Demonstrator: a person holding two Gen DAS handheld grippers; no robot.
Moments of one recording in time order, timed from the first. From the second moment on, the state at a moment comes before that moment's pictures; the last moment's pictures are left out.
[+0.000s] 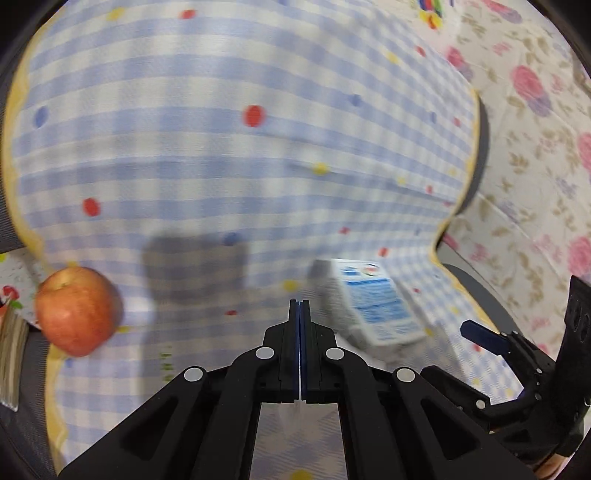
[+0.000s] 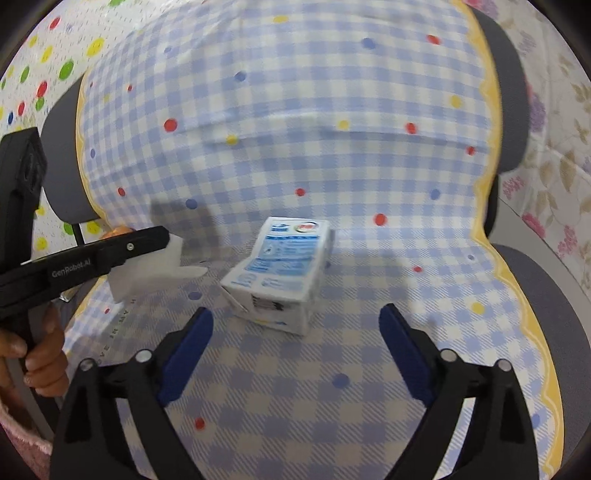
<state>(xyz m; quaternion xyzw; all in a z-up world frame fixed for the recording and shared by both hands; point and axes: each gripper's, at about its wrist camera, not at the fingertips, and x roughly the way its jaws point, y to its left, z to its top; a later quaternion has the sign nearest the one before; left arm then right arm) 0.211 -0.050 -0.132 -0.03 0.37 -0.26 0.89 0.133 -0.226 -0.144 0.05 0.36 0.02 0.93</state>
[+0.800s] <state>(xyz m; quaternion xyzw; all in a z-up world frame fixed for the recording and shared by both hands) 0.137 -0.037 -0.106 0.00 0.32 -0.25 0.91 0.072 -0.222 -0.105 0.05 0.35 -0.01 0.93</state>
